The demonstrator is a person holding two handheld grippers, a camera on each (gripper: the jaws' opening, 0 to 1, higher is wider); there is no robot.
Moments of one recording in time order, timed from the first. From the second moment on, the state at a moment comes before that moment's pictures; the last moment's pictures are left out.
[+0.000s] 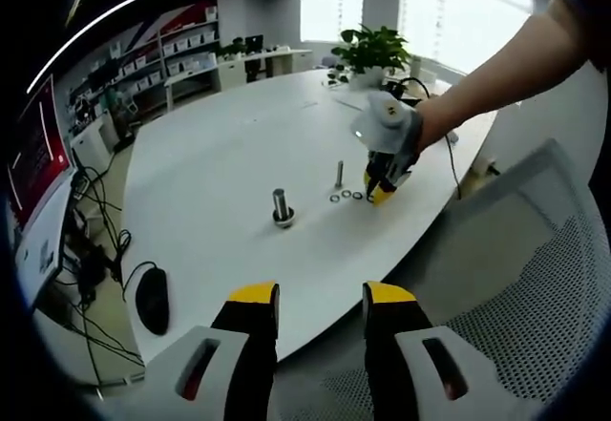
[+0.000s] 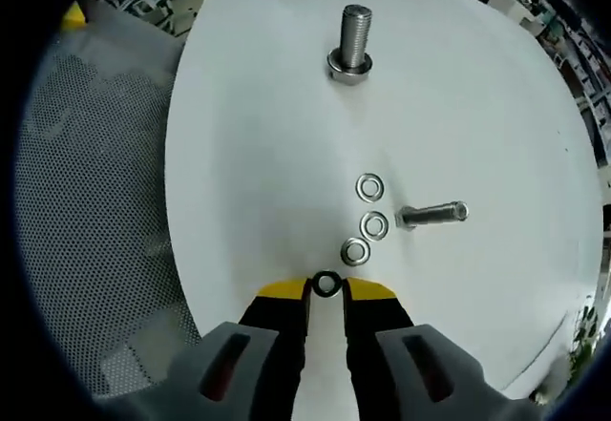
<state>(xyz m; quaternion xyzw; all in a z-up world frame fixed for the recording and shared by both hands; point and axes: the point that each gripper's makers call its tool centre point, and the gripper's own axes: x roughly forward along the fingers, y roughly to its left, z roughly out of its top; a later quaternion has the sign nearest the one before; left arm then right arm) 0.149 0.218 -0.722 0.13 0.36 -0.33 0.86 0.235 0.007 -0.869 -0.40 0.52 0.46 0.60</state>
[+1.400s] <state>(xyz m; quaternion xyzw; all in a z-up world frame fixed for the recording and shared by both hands) 0.151 0.219 -0.721 0.13 0.36 -0.33 0.86 0.235 0.005 -0.868 -0.39 0.52 0.43 0.63</state>
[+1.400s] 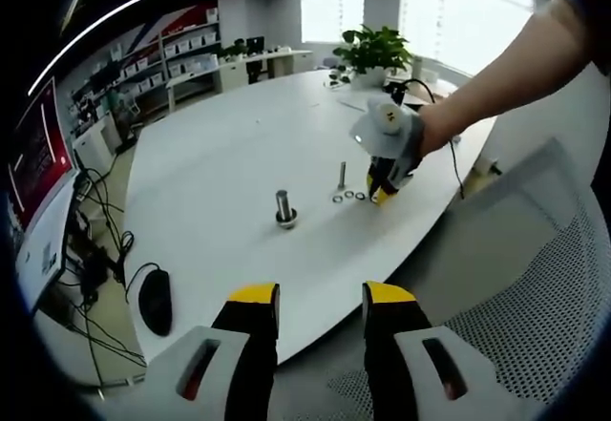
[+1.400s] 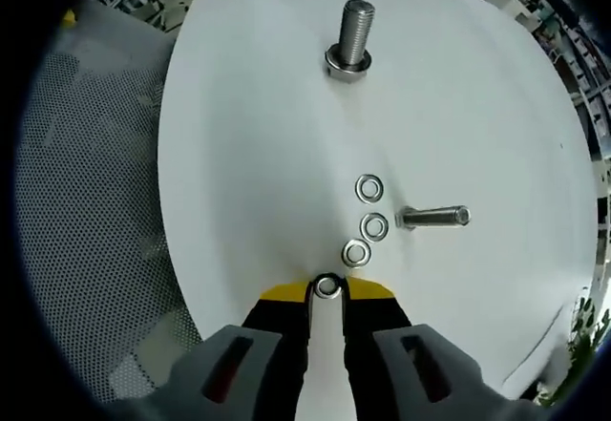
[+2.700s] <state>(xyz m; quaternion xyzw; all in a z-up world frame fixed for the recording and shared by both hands) 0.148 0.223 -0.729 0.13 0.38 -0.33 0.86 0.235 0.003 -0.868 -0.32 0.52 0.40 0.69</state>
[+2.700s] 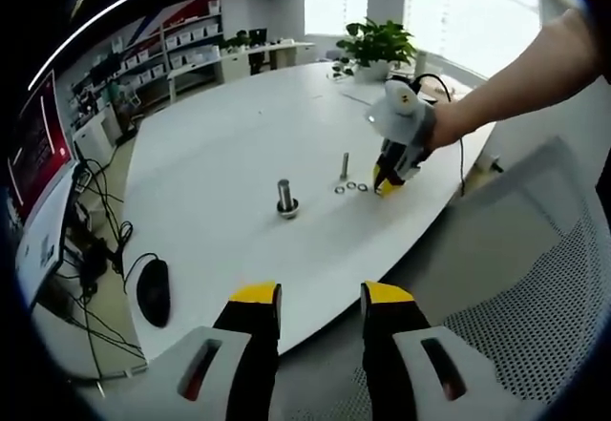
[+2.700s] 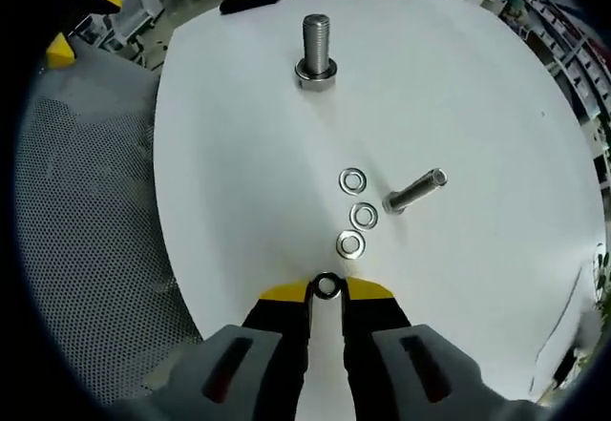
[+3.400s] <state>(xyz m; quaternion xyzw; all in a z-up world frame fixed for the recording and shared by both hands) 0.143 0.213 -0.721 0.10 0.37 -0.35 0.86 0.251 -0.001 -0.825 -0.31 0.53 0.35 0.71</state>
